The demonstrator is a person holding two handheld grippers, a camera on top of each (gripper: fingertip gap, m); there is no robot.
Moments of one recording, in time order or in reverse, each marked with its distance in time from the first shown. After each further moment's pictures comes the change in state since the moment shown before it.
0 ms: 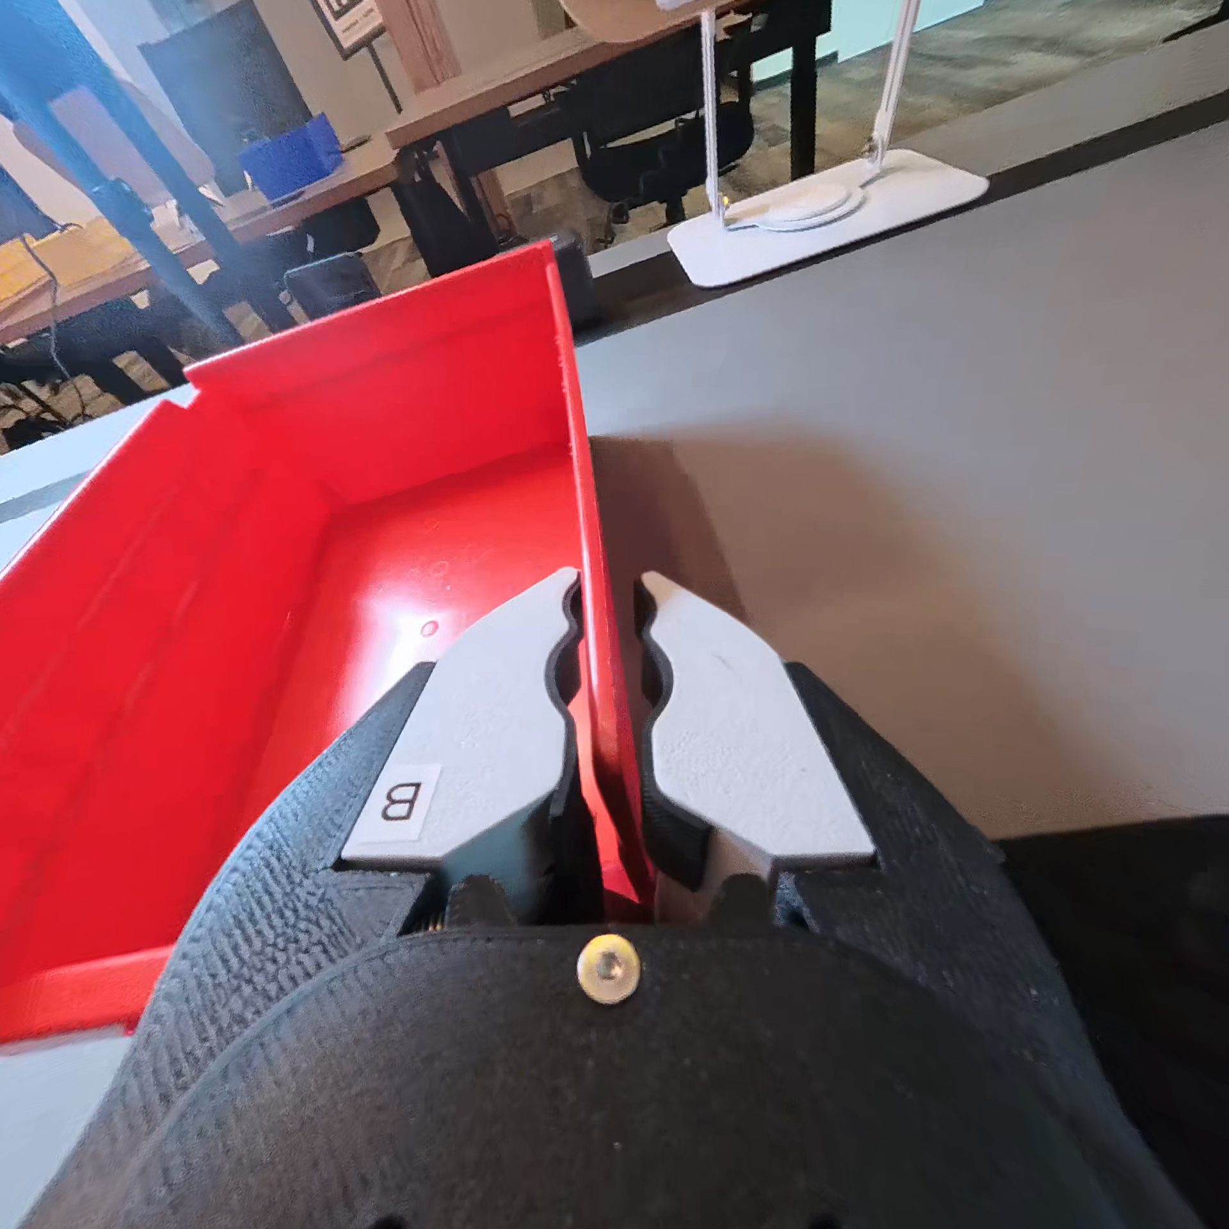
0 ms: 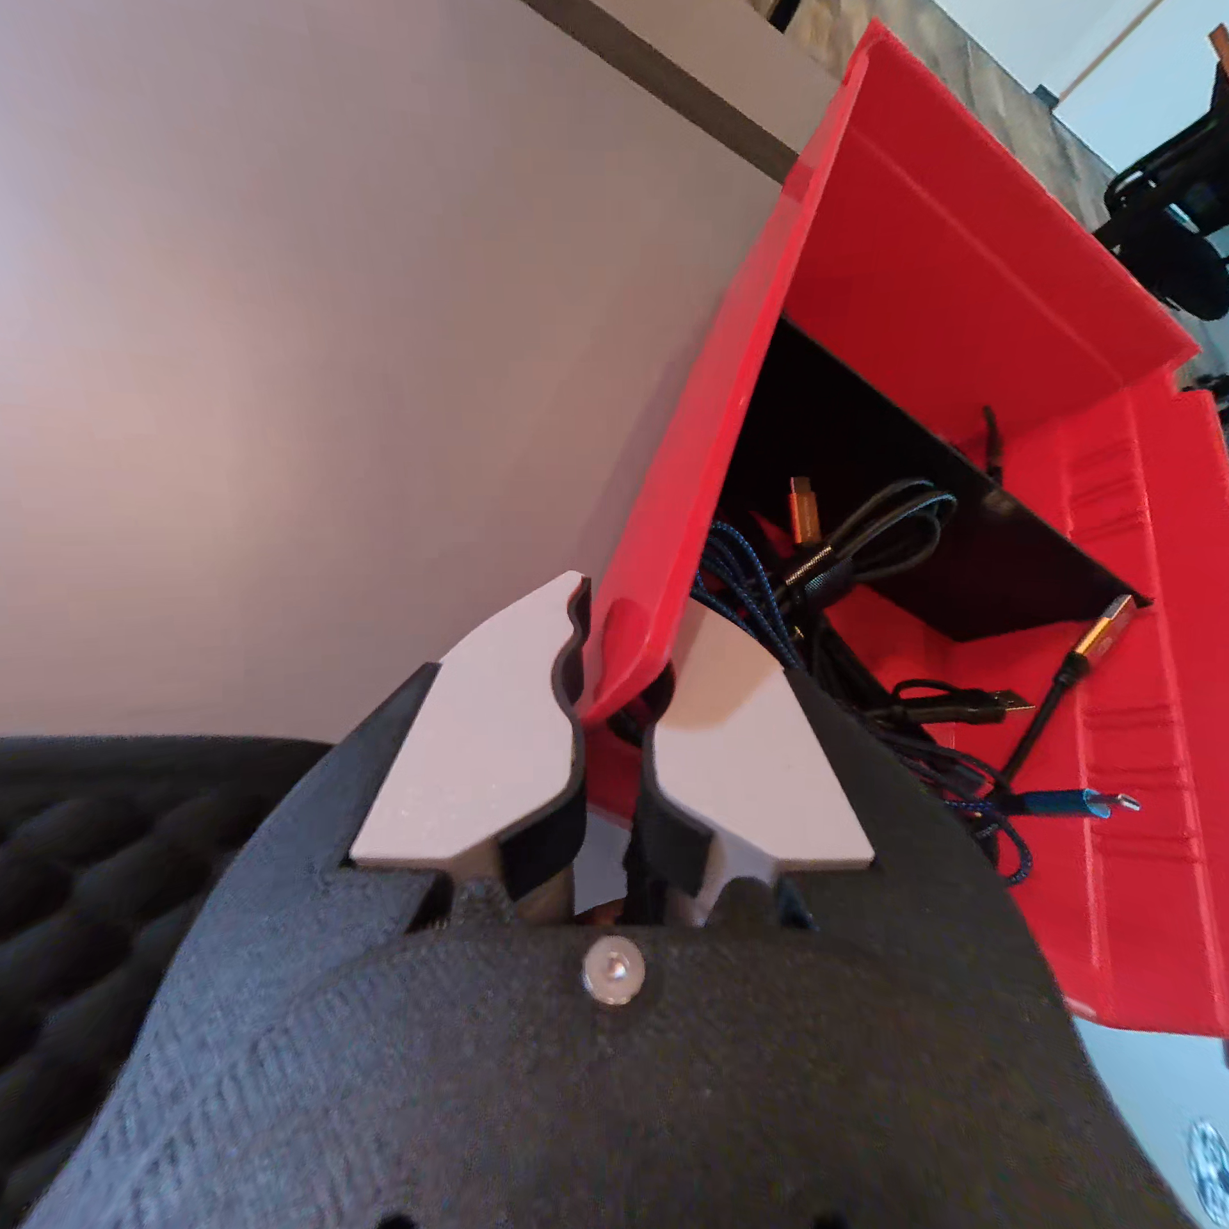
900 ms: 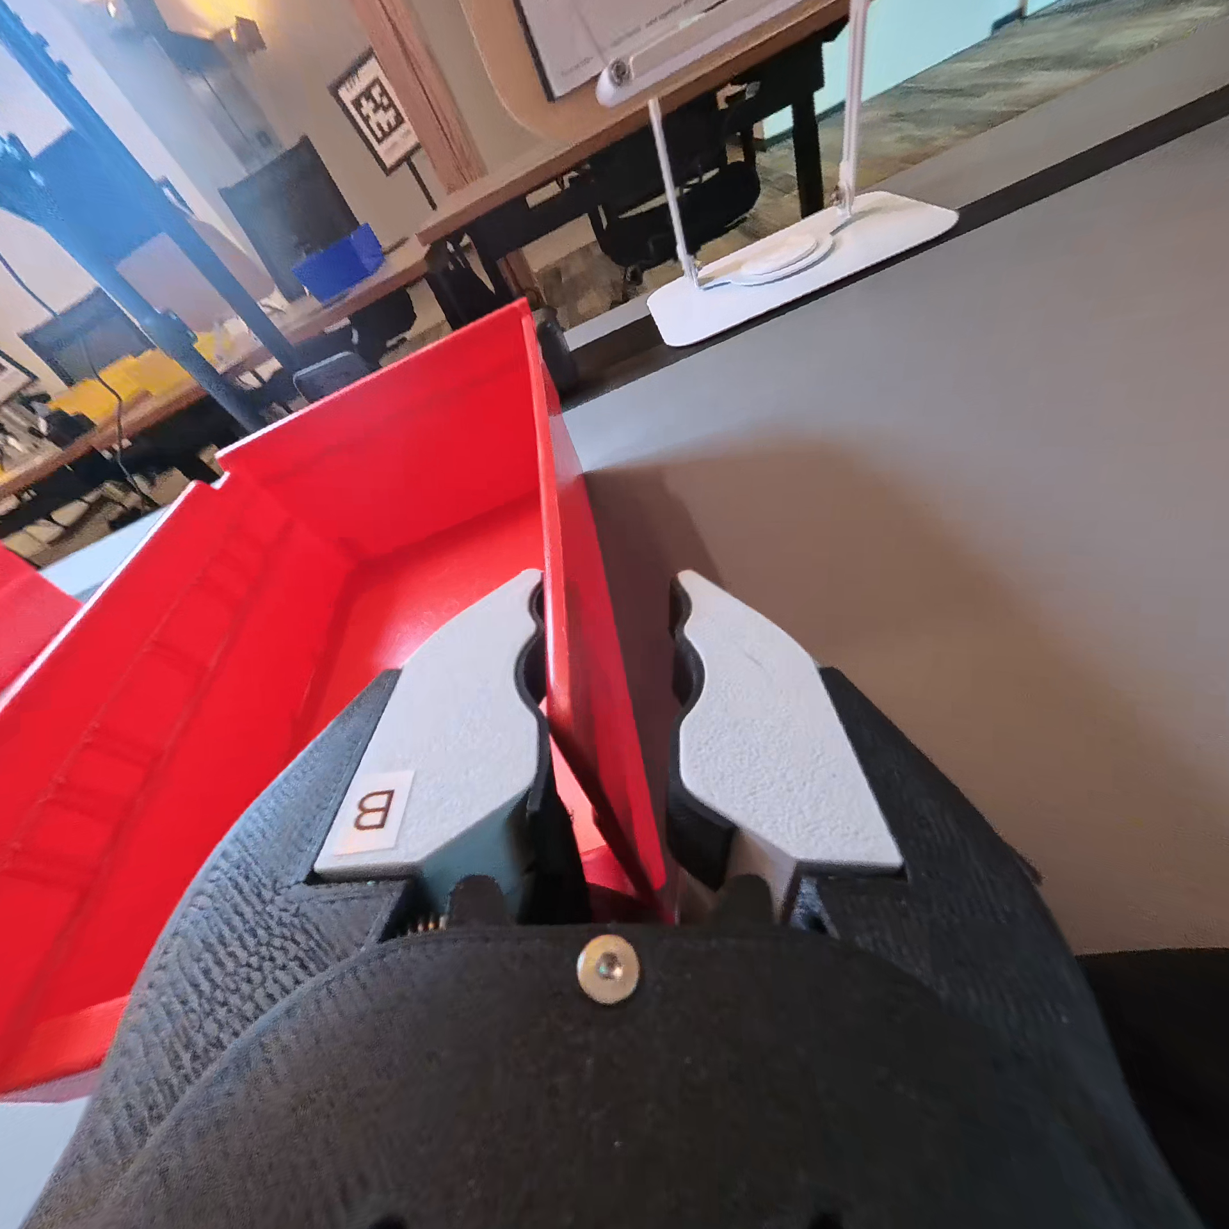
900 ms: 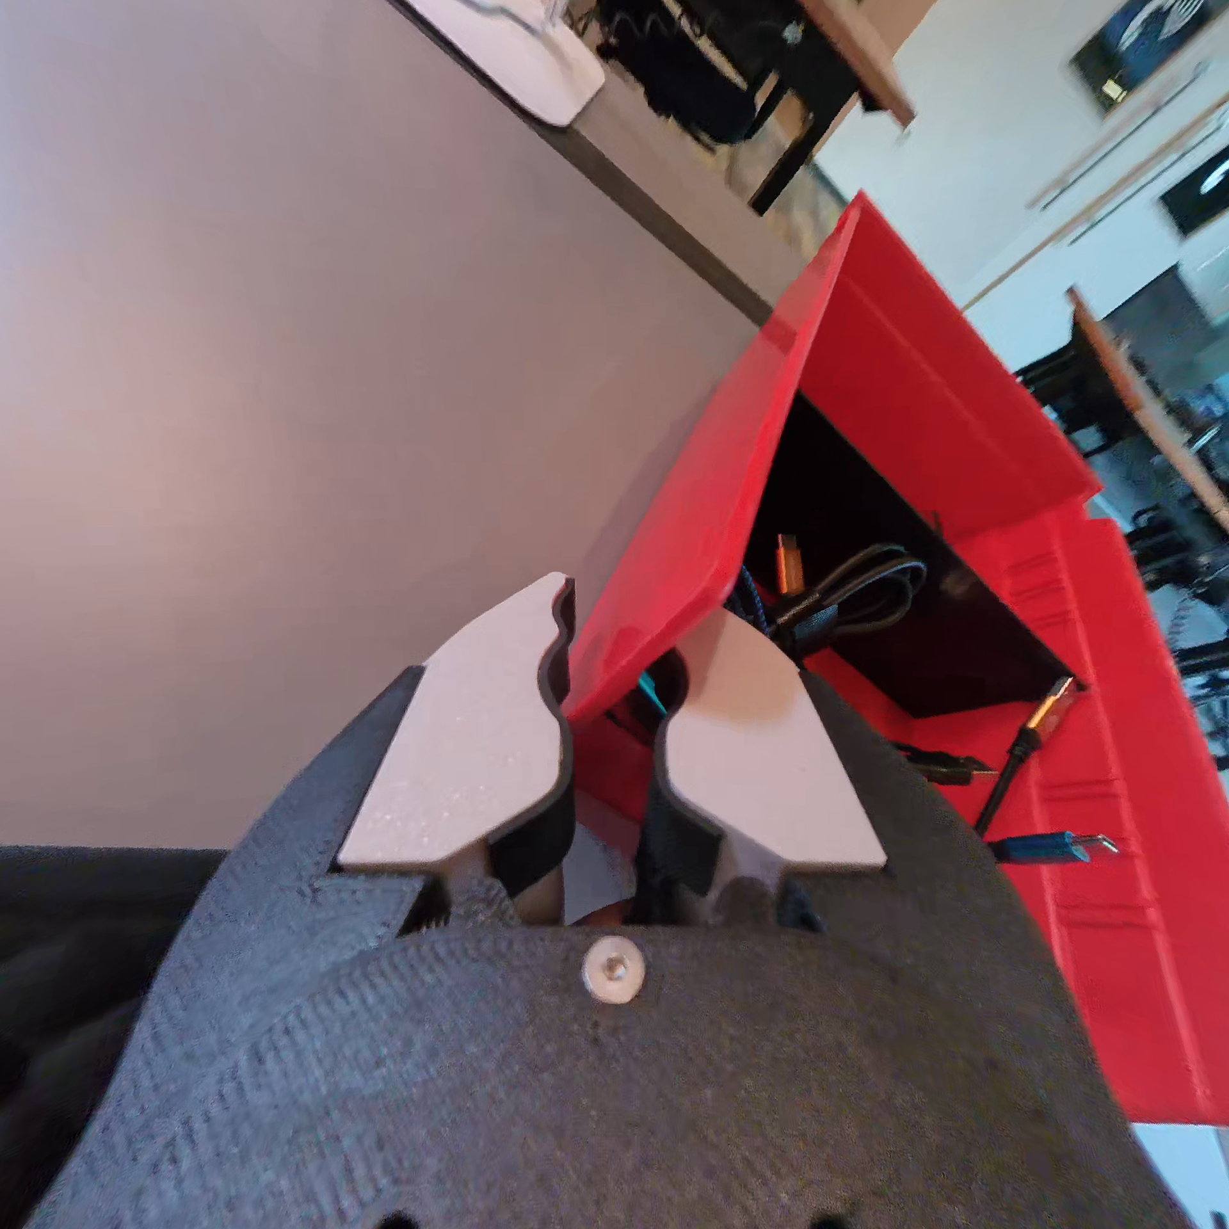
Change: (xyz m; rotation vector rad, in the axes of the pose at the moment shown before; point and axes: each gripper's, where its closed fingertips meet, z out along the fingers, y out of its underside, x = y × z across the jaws) left arm 0.037 -0.019 0.021 0.077 -0.057 0.105; right arm -0.021 -0.026 0.018 0.172 0.047 -0.145
